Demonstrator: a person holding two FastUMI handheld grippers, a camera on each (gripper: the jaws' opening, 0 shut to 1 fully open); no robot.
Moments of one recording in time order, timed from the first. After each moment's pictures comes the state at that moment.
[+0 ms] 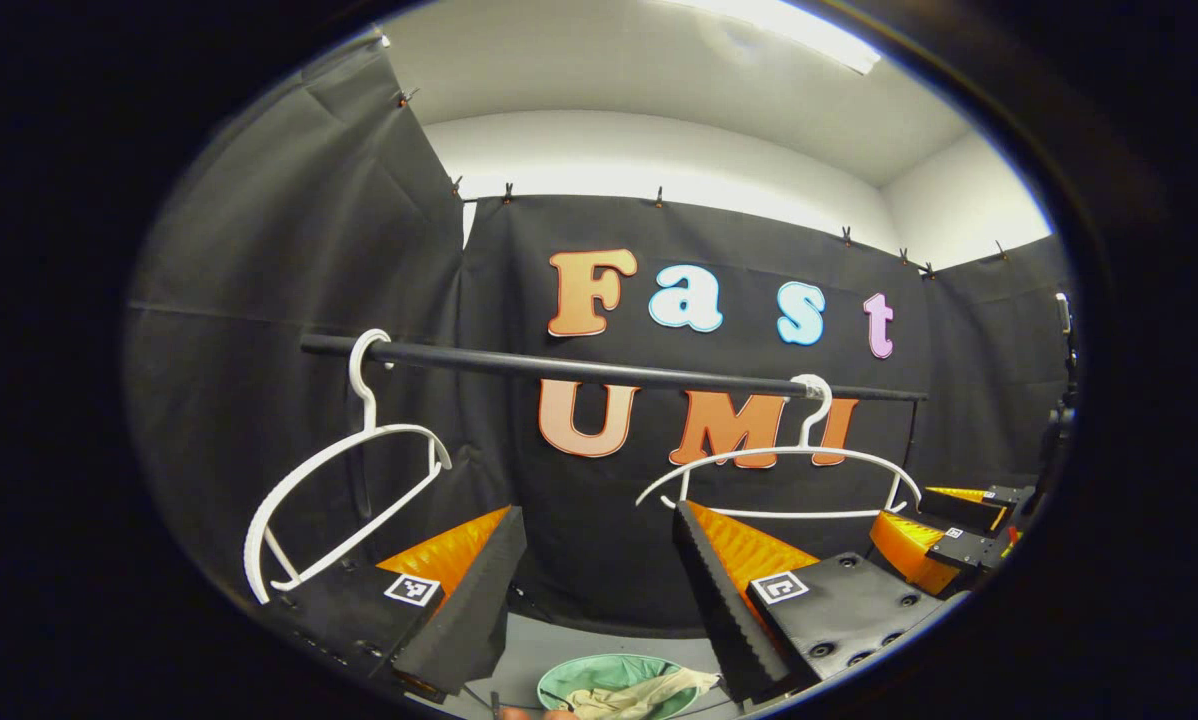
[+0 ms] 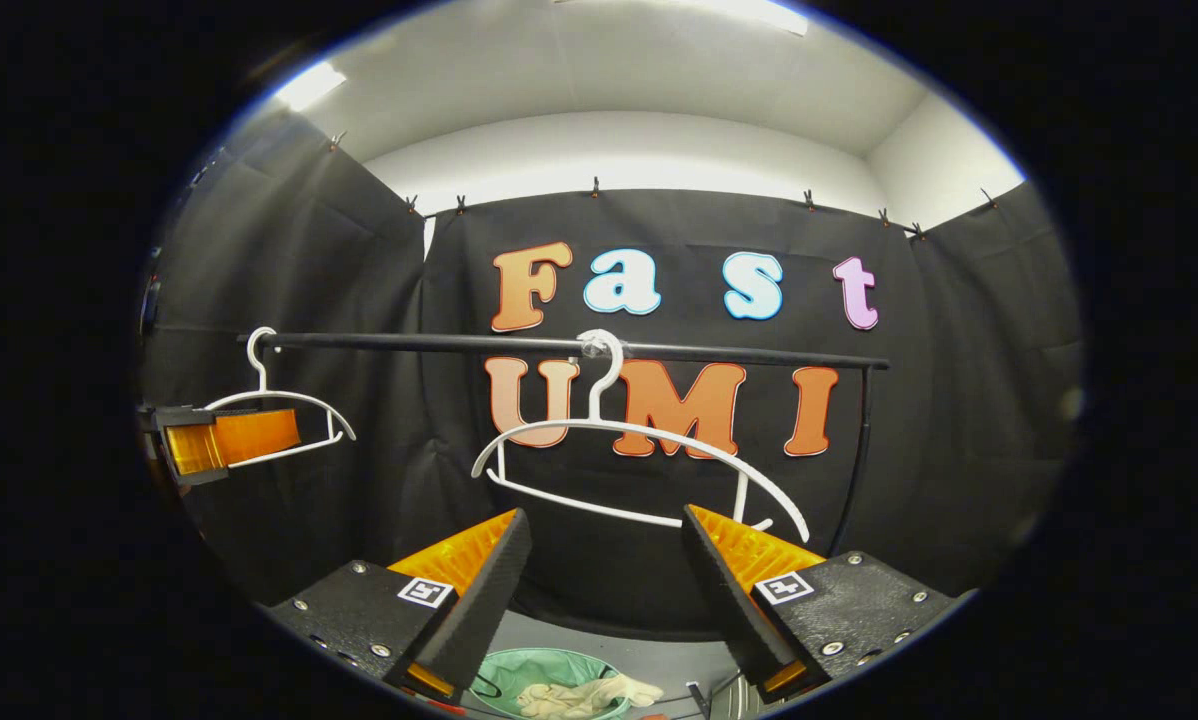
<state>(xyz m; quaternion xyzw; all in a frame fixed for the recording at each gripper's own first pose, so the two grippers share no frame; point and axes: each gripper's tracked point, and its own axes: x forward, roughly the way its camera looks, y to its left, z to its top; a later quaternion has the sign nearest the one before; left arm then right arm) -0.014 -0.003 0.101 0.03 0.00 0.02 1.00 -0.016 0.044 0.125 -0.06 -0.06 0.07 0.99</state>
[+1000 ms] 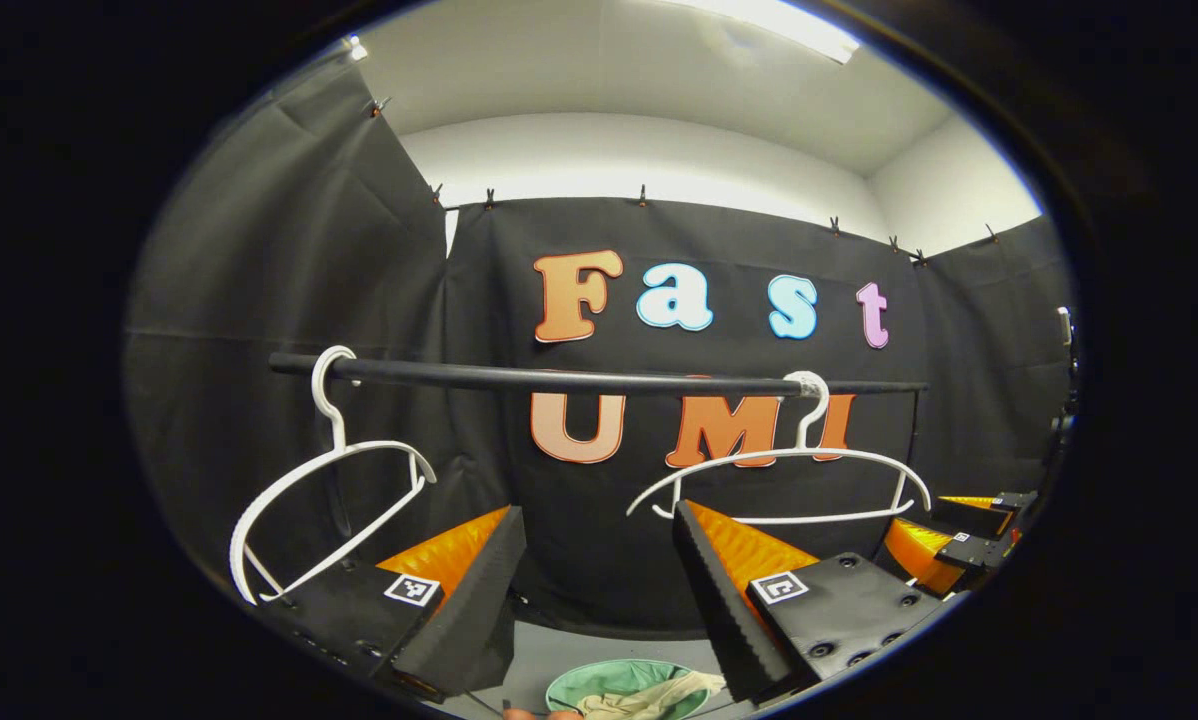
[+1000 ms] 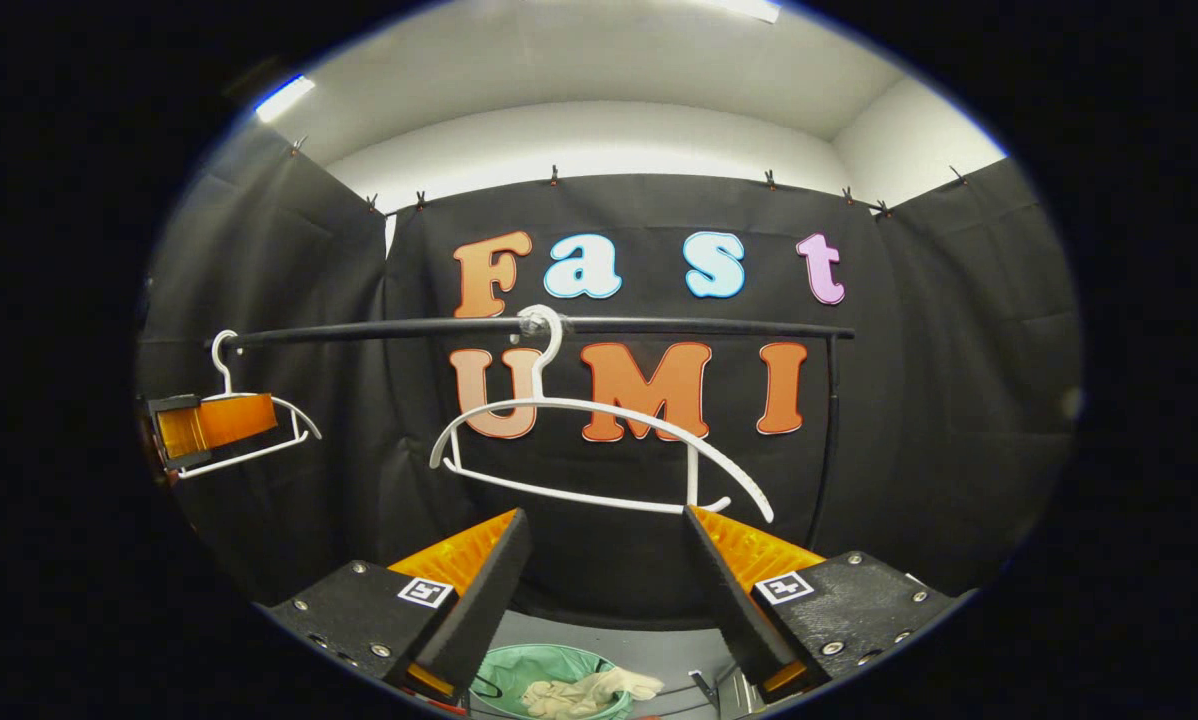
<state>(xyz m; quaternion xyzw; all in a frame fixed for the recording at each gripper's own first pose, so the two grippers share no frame) 0.008 -0.018 0.105 0.06 0.00 0.01 1.00 -0.001 0.010 0.109 -0.03 -0.04 0.04 1.00</state>
